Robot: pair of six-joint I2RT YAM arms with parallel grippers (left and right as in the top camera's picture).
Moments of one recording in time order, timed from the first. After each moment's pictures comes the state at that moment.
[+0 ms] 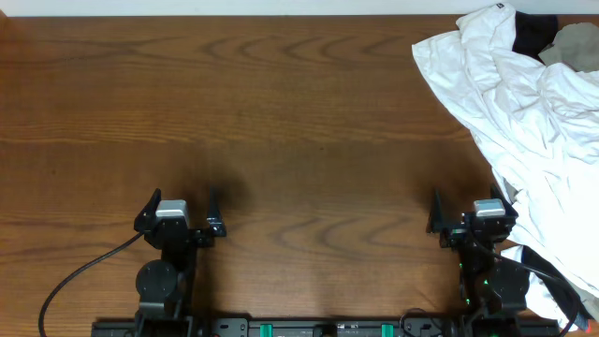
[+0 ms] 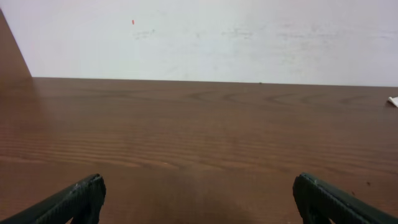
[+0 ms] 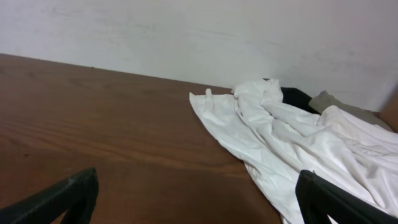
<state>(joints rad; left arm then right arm) -0.08 0.01 0.03 -0.12 -0.08 -0.05 0.05 0.01 0.01 -0.07 0.01 -0.09</state>
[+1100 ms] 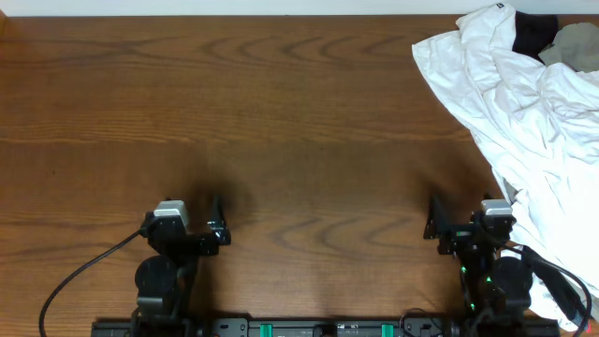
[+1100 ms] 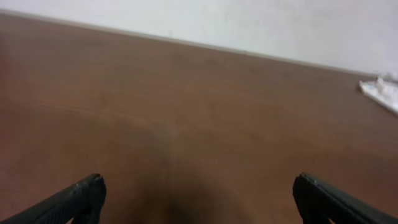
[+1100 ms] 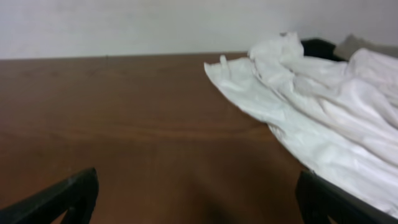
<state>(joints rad) -0.08 0.02 0.11 -0.36 -0.01 -0.21 0.05 0.01 0.12 -0.33 -0.01 0.10</state>
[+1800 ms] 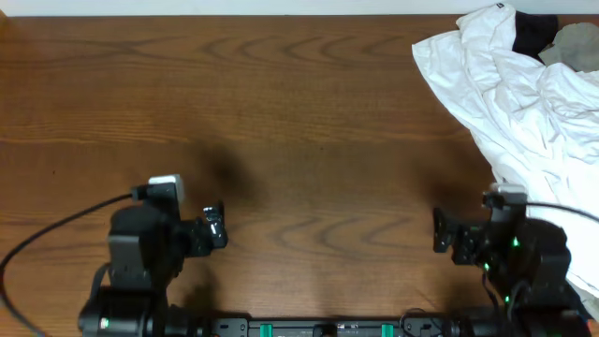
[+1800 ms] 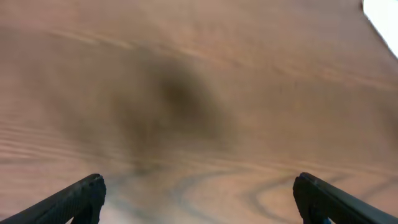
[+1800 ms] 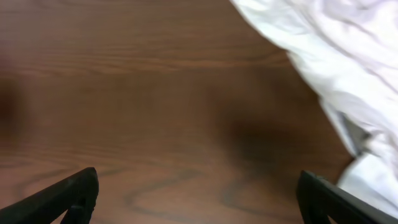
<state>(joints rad) -0.08 0.59 0.73 -0.90 0.12 -0.25 0.05 0.49 0.69 -0.87 -0.12 0.16</state>
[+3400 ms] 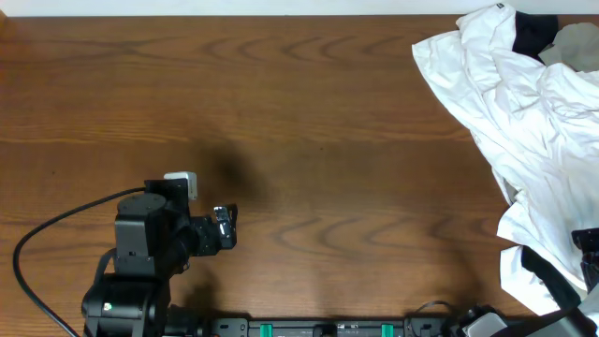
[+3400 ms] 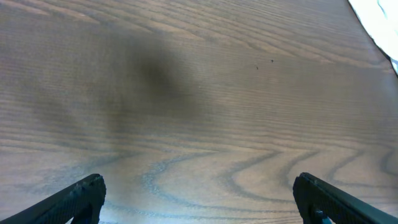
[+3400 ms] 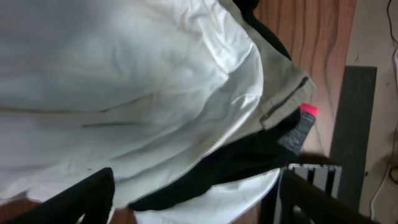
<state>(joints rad) -0.08 0.64 0.73 -0.91 0.22 -0.25 -0.97 1.28 0.90 -0.93 0.19 0.55</state>
